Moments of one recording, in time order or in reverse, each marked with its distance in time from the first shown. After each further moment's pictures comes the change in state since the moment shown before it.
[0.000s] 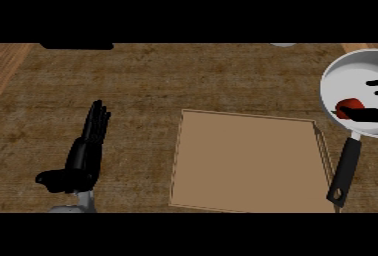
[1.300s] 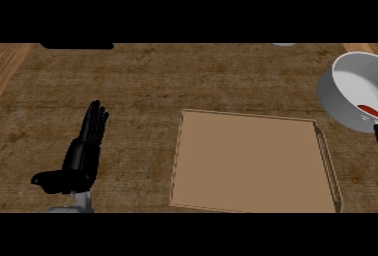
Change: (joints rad) left arm 0.006 0.003 0.014 -0.005 0.003 -0.018 0.000; right arm 0.109 -0.278 -0.437 0.269 -0.592 0.143 -0.572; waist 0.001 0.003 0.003
